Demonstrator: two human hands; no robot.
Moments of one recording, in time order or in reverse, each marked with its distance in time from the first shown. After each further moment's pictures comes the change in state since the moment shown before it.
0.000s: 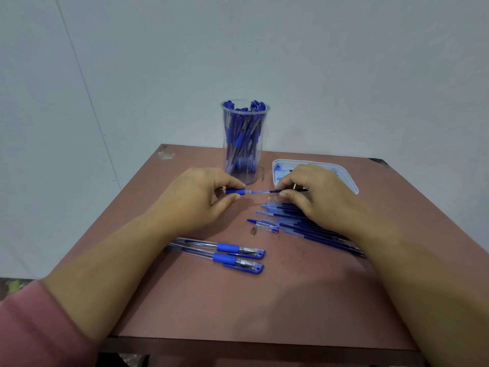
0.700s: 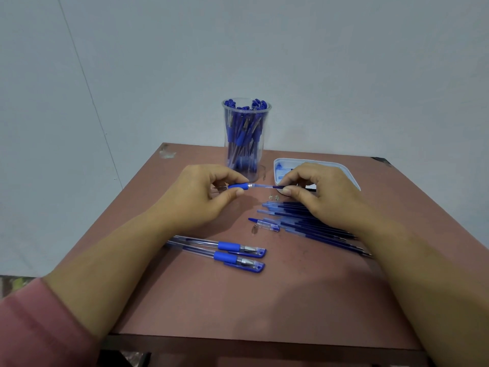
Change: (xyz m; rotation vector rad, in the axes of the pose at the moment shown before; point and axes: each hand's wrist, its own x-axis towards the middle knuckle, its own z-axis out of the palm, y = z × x) left_hand 0.001 0.012 -0.005 -0.187 0.017 -0.096; right_hand -0.004 0.000 -0.004 0.195 0.010 0.083
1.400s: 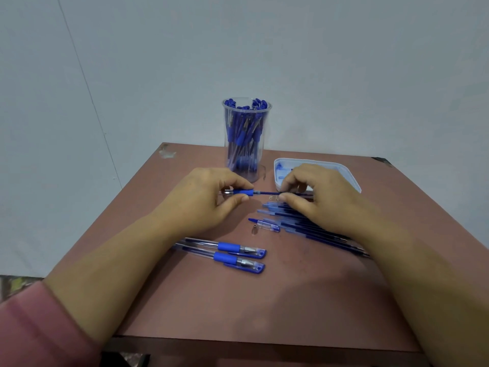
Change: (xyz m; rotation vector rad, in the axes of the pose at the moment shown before) left_hand 0.000 0.000 0.004 0.147 -0.021 0.121; right_hand -0.002 -0.006 0.000 -0.111 -0.035 -0.009
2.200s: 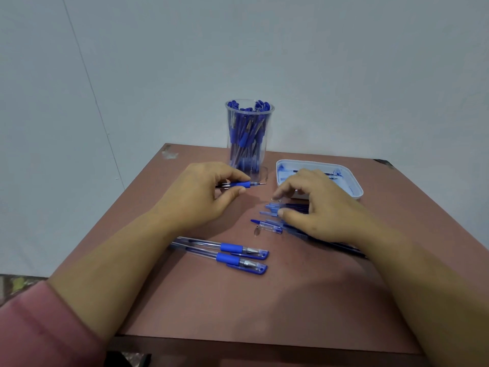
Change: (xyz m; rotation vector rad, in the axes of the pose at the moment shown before) left_hand 0.002 -0.006 -0.004 -0.029 0.070 -0.040; right_hand -0.006 -0.008 0.003 0.001 -0.112 0.038
